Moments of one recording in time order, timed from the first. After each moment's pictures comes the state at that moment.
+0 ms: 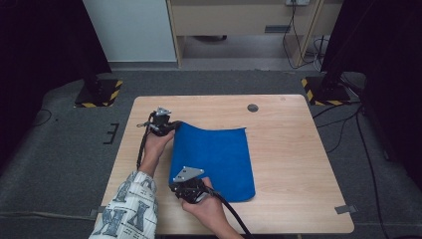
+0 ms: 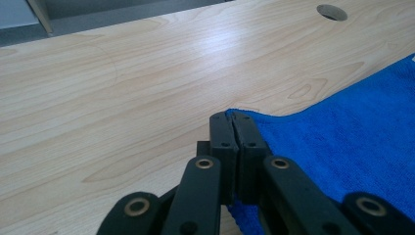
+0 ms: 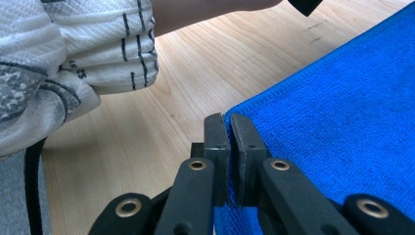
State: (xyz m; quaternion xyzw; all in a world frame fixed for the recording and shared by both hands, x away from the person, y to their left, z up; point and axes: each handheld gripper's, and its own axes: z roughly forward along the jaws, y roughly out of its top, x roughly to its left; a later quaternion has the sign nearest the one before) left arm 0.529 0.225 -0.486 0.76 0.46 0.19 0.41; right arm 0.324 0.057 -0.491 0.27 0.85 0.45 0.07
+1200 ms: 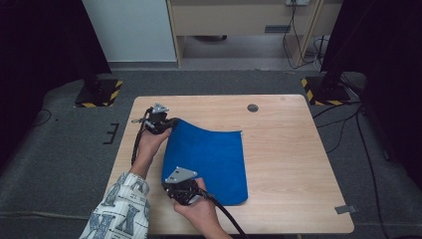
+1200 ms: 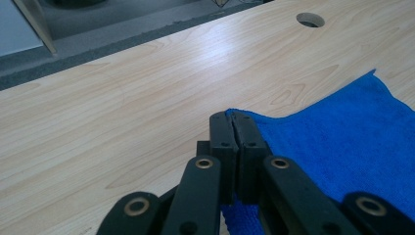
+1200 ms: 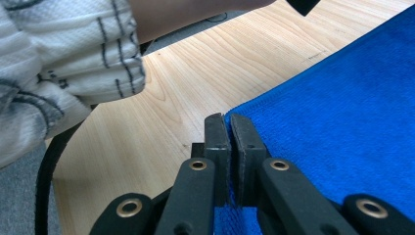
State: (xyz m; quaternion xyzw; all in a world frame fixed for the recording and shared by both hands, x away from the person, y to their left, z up) left arm 0.515 0.228 -0.450 0.78 0.43 0.20 0.41; right arm 0.314 0.075 -0.477 0.27 0.83 0.47 0.10
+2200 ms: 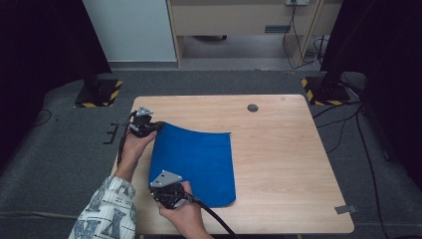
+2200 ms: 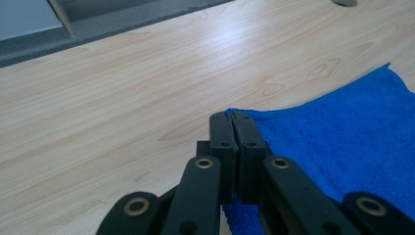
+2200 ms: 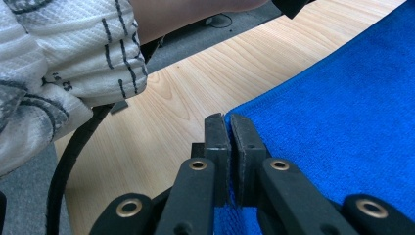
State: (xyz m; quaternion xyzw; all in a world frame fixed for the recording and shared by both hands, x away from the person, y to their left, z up) left arm 0.504 0.278 -0.455 0.77 0.45 0.20 0.39; right arm 0.305 0.113 -0.481 0.27 0.83 0.48 0.10
